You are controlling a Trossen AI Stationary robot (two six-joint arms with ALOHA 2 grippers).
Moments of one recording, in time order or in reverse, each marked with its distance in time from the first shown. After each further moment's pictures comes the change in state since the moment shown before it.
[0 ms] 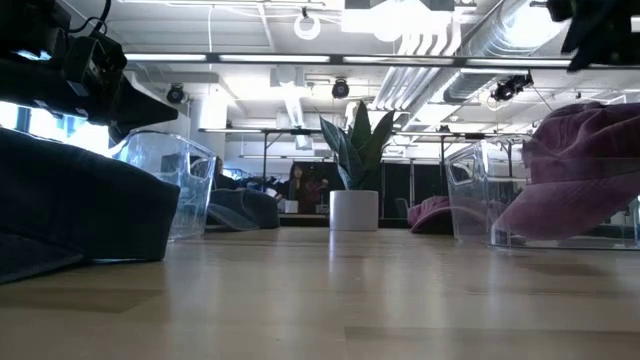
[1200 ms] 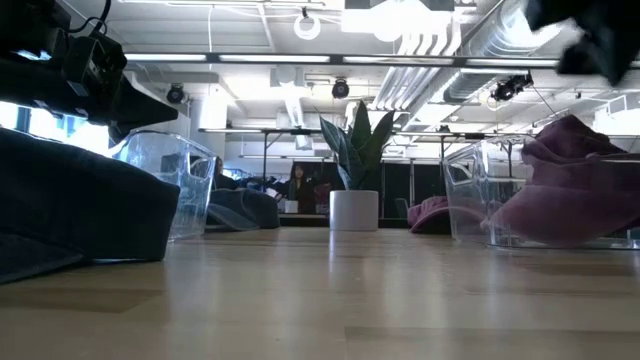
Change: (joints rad) left arm 0.000 0.000 0.000 0.000 0.000 0.000; right arm 0.355 0.361 0.005 -0.037 -0.039 -0.178
